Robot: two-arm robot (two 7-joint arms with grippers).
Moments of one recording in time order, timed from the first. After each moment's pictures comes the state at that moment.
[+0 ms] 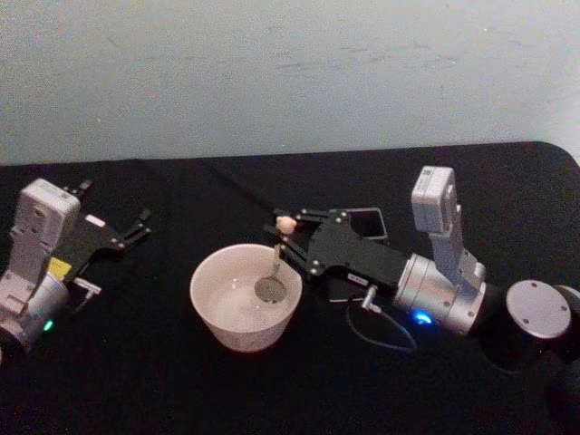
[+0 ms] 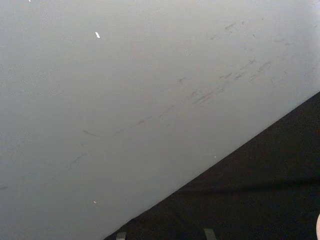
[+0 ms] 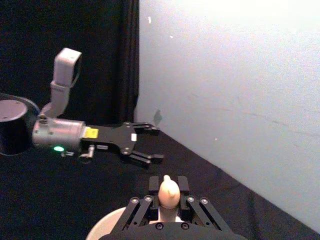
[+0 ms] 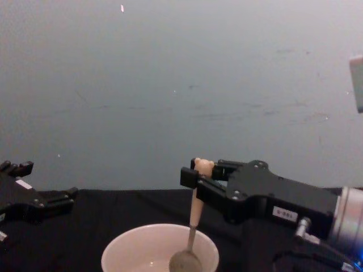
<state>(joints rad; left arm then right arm) -0.20 0.60 0.45 -1.41 -0.25 -0.12 0.03 0.35 0.35 -0.53 -1.30 0.44 -0.26 0.70</state>
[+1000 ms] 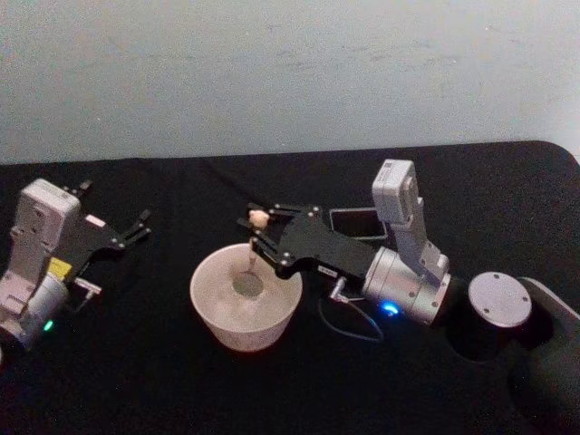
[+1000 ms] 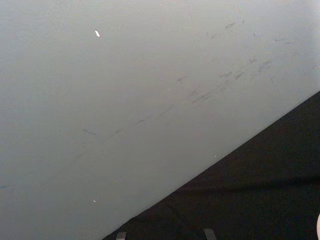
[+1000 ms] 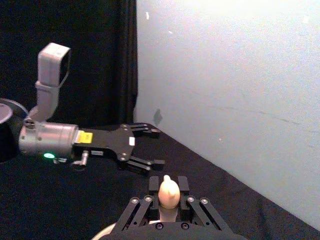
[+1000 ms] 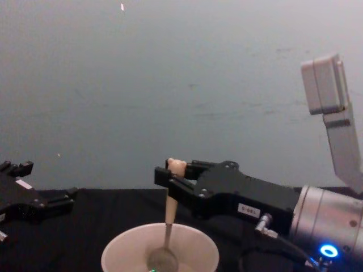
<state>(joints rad) -0.20 0.60 0.45 -1.41 -0.25 -0.12 0.03 0.41 0.27 -0.57 -1.20 0.42 -0.26 0.67</state>
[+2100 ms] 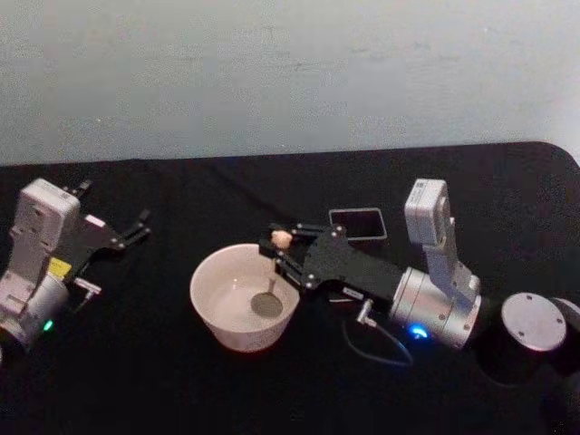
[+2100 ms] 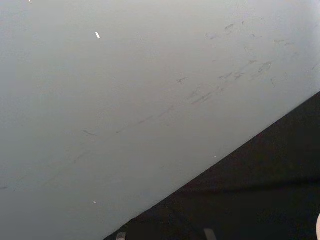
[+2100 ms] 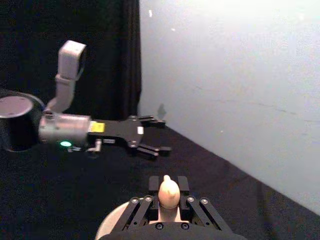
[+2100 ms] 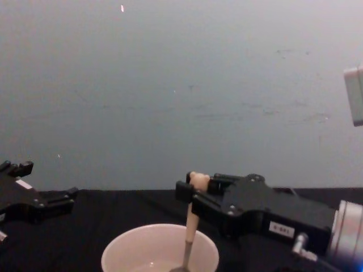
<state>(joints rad) -0.20 0.60 0.45 -1.41 -0.25 -0.12 0.03 0.32 0.34 -0.53 -1.31 0.43 -0.23 0.69</state>
